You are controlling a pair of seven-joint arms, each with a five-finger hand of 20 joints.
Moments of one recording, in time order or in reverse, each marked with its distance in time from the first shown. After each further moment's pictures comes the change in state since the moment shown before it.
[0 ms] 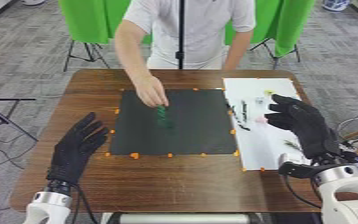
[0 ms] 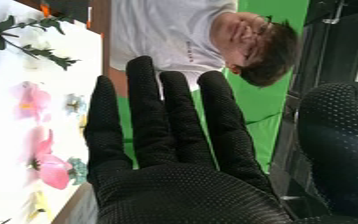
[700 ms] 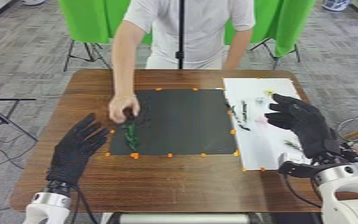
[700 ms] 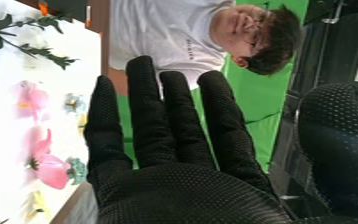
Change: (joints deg) left arm 0.4 0.6 0.0 0.0 -0.2 0.1 0.1; right arm 0.3 -0.1 0.1 0.1 0.0 -0.1 0.1
